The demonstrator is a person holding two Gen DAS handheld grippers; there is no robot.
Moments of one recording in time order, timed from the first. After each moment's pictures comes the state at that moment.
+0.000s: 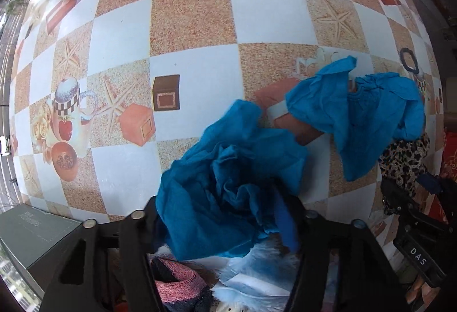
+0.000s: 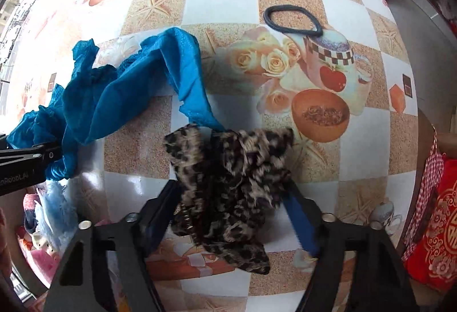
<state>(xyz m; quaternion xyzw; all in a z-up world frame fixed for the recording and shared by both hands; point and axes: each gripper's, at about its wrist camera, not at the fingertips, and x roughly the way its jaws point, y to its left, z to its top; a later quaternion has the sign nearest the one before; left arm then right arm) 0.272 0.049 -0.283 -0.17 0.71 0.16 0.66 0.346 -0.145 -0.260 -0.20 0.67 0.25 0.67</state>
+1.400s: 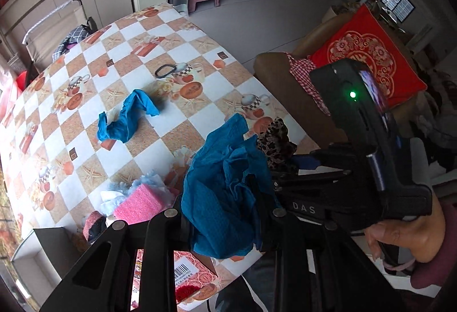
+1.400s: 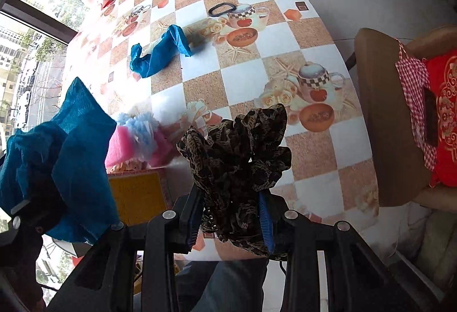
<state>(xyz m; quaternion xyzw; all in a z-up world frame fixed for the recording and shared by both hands) 0.191 -0.186 -0.054 -0.03 0.58 -0.11 0.81 0.253 -0.294 -0.131 -0.04 0.68 0.22 0.70</state>
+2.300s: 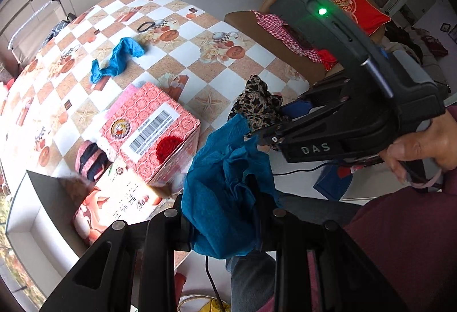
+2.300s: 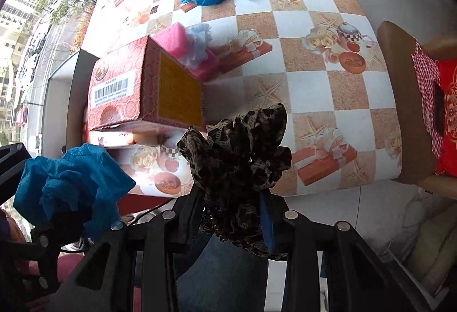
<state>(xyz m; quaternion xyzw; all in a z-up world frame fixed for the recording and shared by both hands) 0.046 -0.174 -0.066 0.01 0.60 -0.16 0.78 0.137 -0.273 -0.124 -0.11 0.69 0.27 0.66</state>
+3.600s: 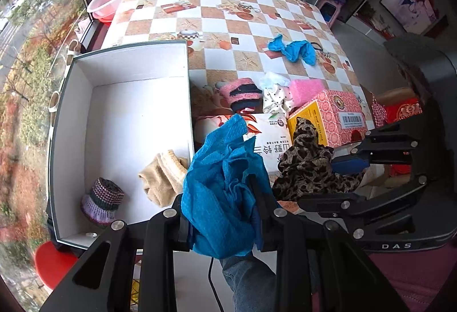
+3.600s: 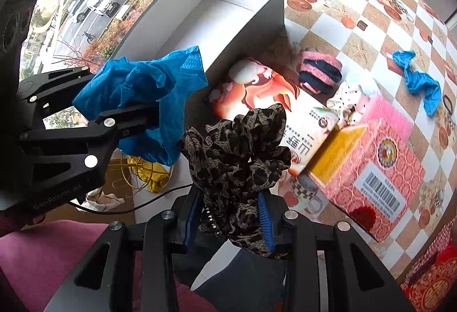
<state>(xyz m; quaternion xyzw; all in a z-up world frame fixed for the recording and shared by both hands) -0.053 -0.004 -0.071 -0.21 0.56 0.15 0.79 0.040 -0.075 -0.098 -0.32 0.61 0.52 0.51</state>
